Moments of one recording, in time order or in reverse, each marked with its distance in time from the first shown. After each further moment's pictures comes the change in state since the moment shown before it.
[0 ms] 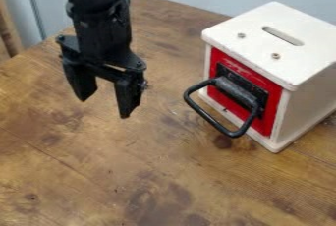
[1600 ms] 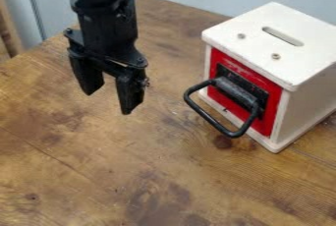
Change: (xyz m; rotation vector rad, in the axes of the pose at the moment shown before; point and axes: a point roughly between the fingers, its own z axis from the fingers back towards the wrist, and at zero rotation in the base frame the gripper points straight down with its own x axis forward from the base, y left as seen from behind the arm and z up) arm 0.005 -0.002 0.006 -0.012 0.004 -0.133
